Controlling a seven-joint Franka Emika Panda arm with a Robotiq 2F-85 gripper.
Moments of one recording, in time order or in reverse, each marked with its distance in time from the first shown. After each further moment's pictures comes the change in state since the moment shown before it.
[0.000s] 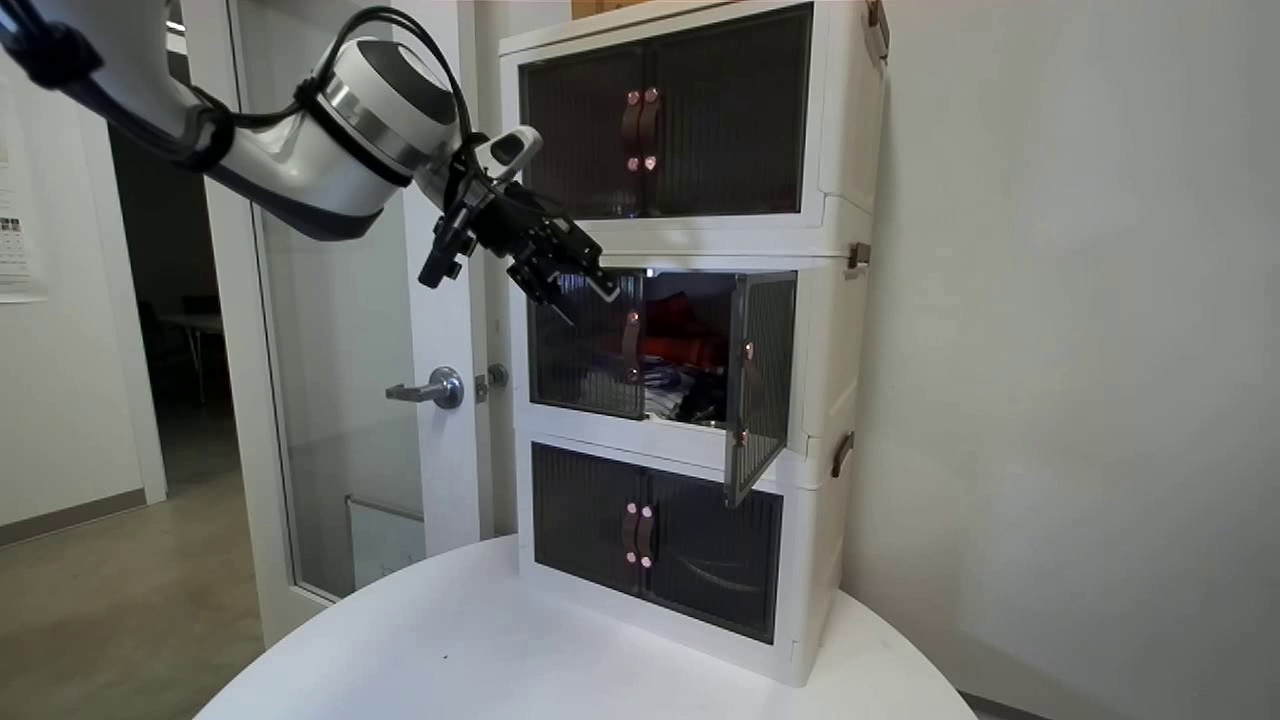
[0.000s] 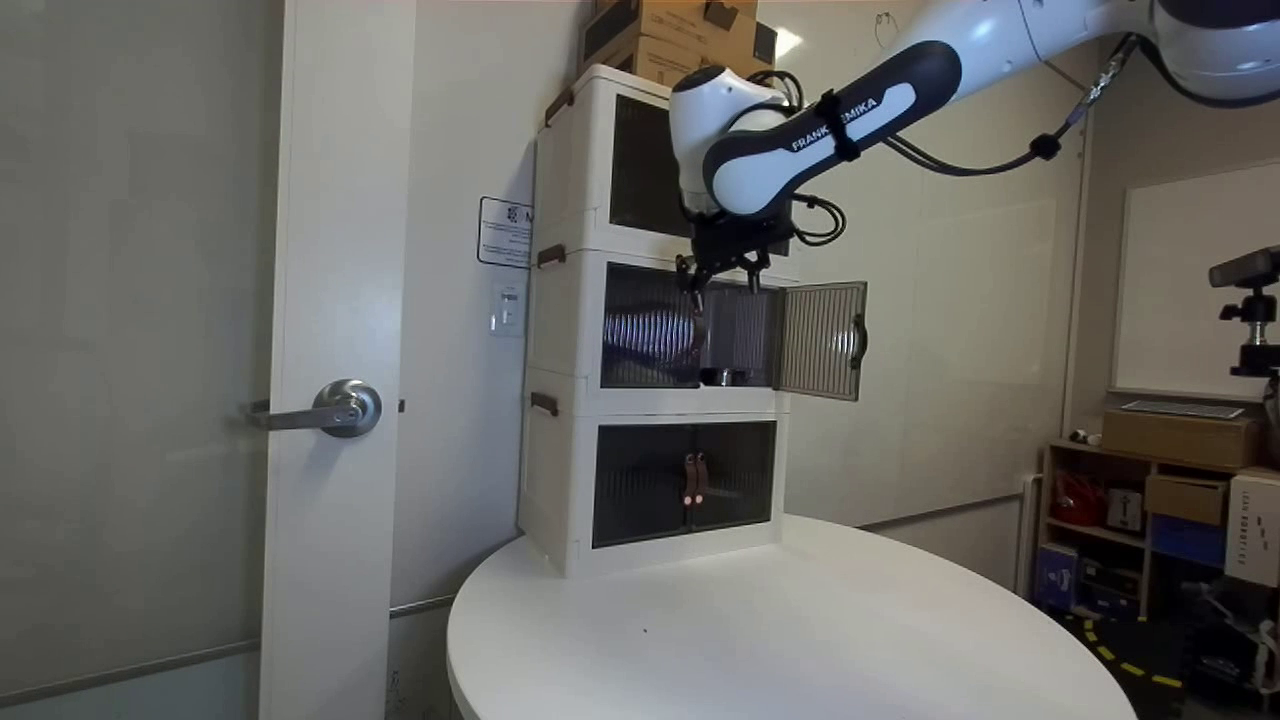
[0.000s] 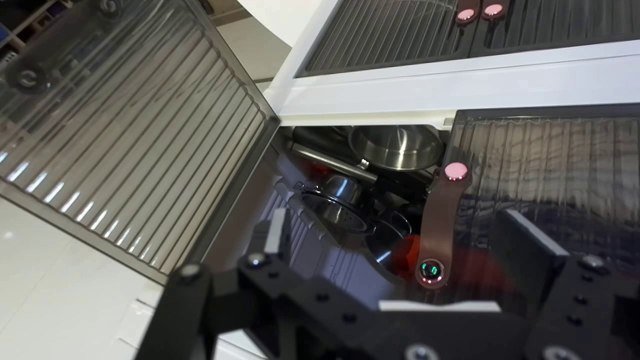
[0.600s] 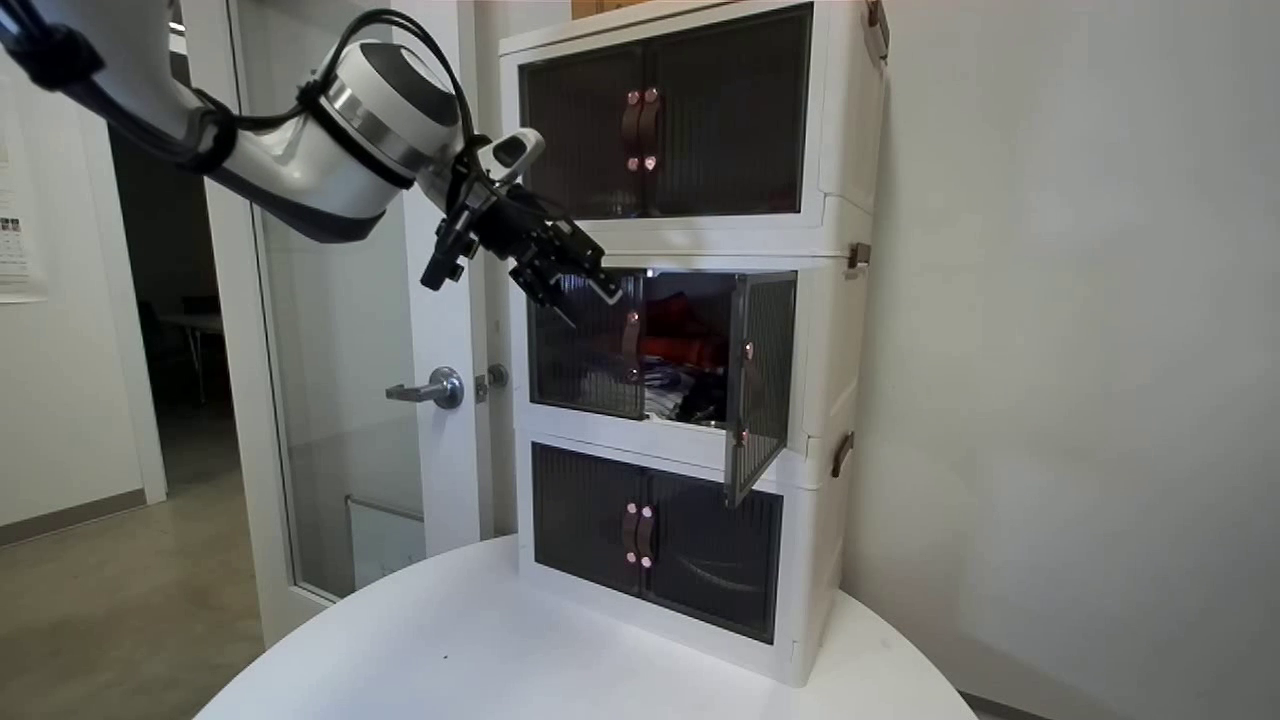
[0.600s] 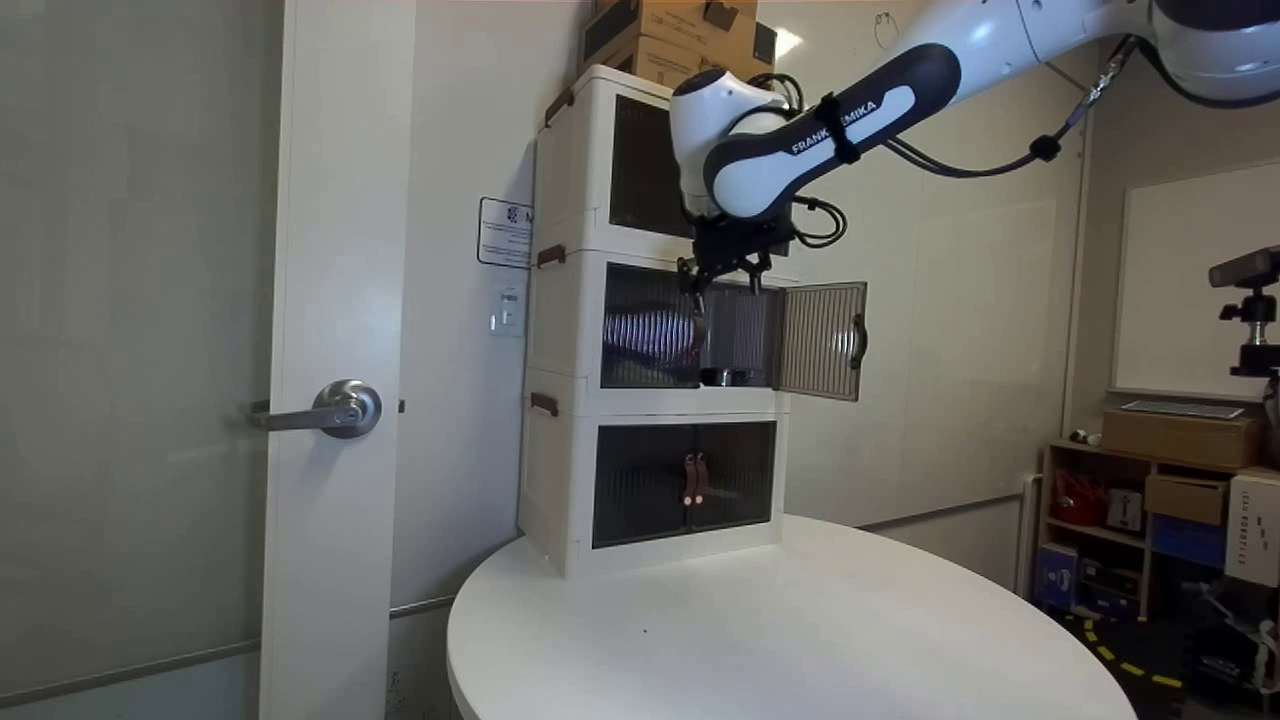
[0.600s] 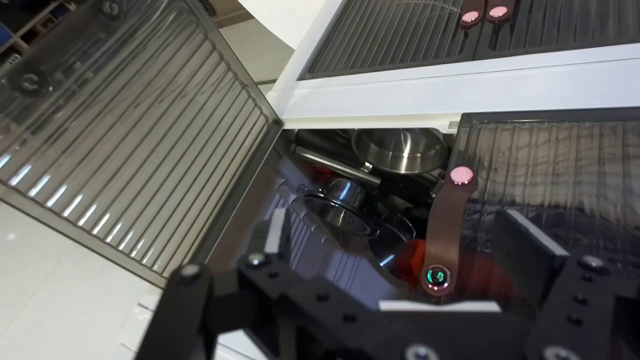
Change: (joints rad) arm 0.000 0.002 -0.006 -0.002 0.002 0.000 0.000
